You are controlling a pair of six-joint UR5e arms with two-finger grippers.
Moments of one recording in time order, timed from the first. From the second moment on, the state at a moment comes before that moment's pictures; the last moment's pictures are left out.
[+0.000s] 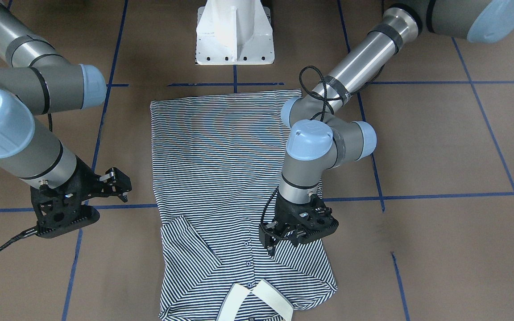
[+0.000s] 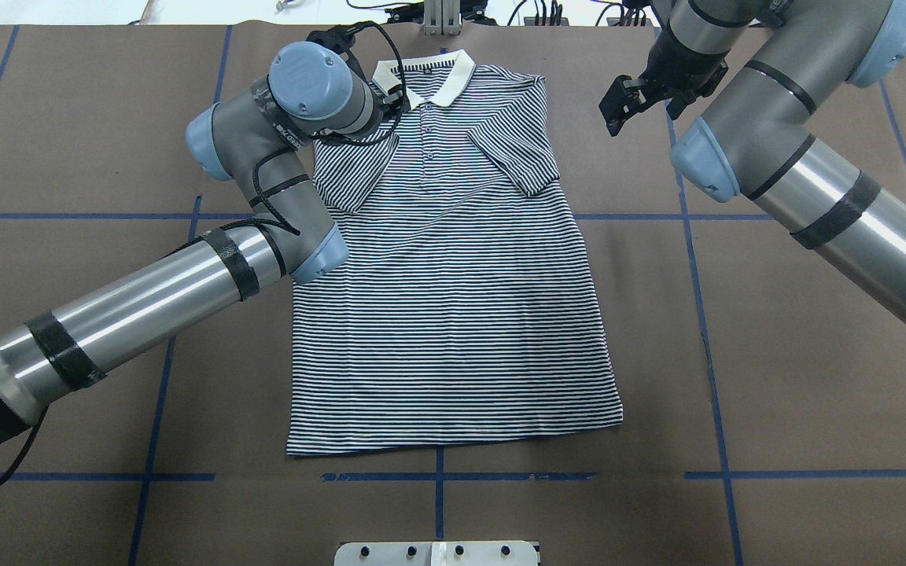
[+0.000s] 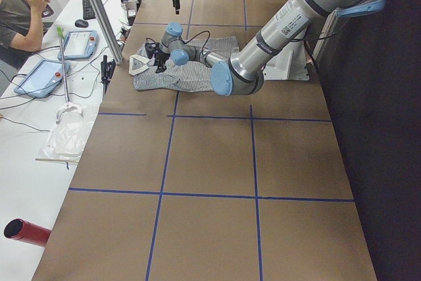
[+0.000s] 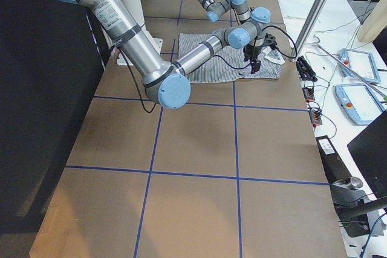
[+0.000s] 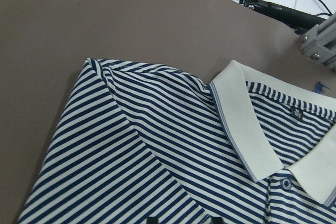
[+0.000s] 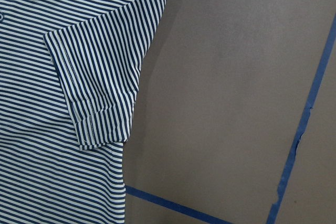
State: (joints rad) left arm -0.74 -2.53 -0.97 -2.24 -1.70 -1.50; right arm 0.99 -0.89 1.47 -1.57 2.19 0.48
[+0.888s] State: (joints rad) left arm -0.71 -2.18 -1.70 -1.75 -1.88 -1.33; right arm 0.61 -1.30 1.96 -1.44 1.93 1.10
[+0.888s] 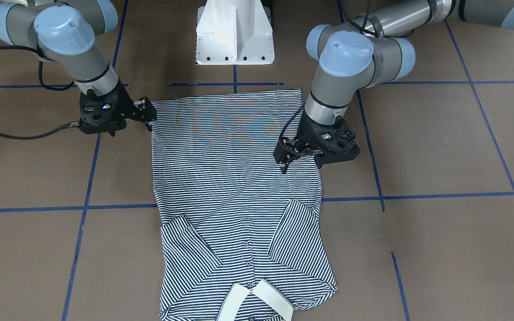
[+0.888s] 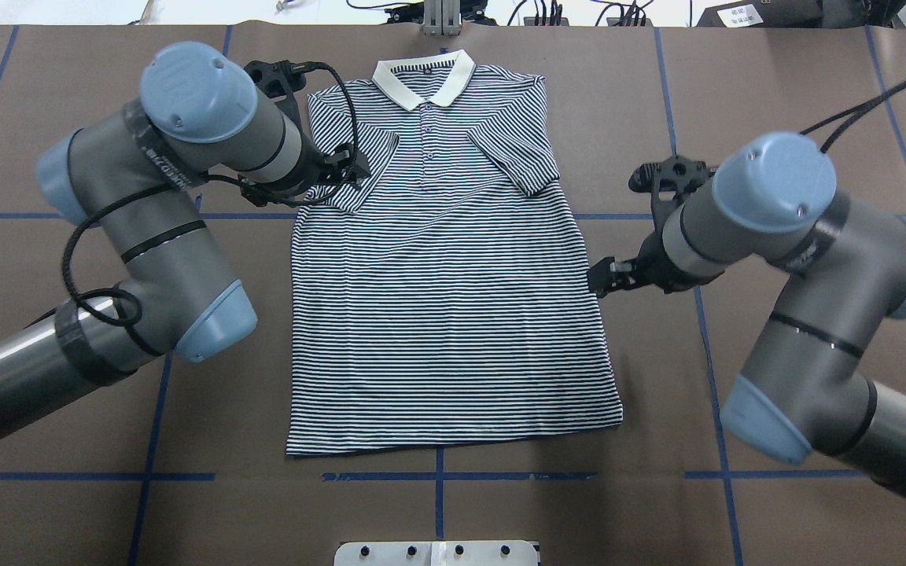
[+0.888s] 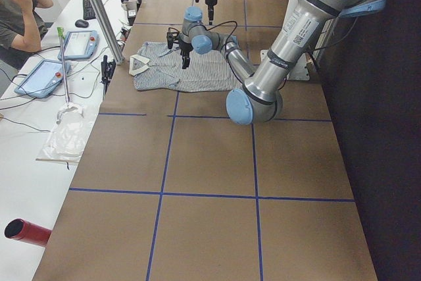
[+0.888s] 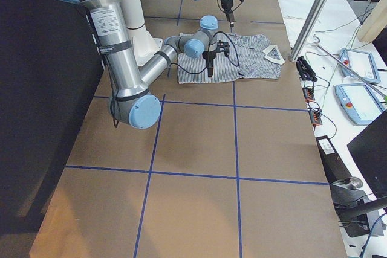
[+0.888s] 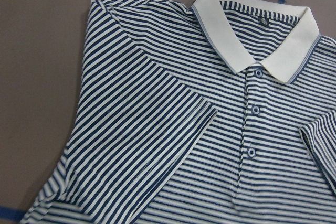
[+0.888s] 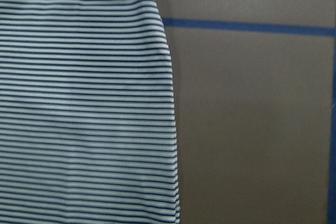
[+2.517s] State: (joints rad) left arm -0.66 -2.06 -1.88 -1.72 -1.88 -1.34; right arm 0.29 -1.43 1.98 -1.32 1.68 1.36
